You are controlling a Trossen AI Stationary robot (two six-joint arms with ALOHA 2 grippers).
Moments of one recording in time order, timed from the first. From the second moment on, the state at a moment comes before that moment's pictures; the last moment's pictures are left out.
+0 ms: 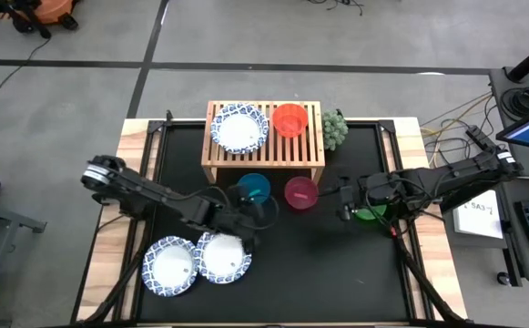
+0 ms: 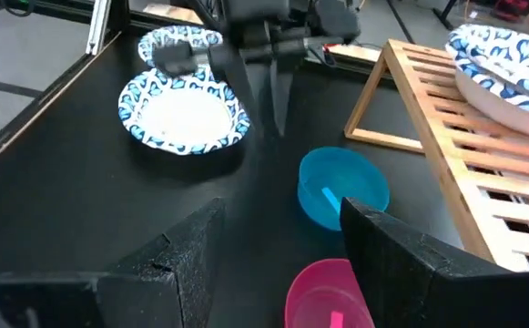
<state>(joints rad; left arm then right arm) -0.29 1.67 1.14 -0.33 -0.57 -0.25 0.22 0.90 0.69 -0.20 0.16 -0.10</state>
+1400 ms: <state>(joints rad) -0.13 1.92 1.22 -0.53 -0.39 -0.31 0.29 0.83 0.65 -0.23 0.15 0.00</state>
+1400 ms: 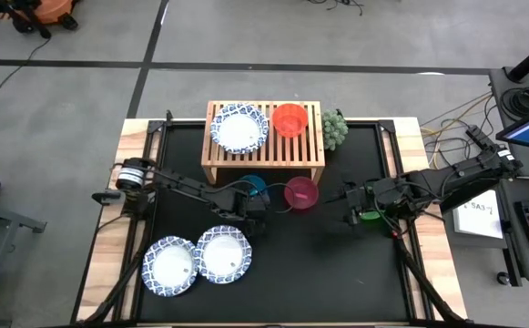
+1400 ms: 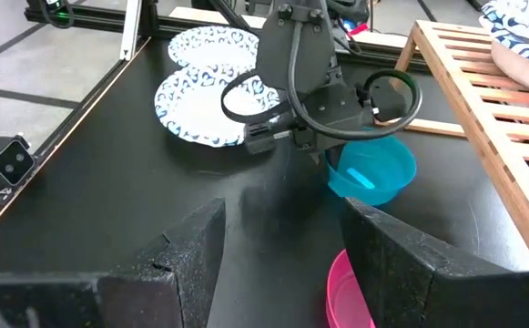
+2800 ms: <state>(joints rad) 0.26 1.92 2.05 -0.81 -0.06 0.52 0.29 0.83 0.65 -0.24 0.15 0.00</state>
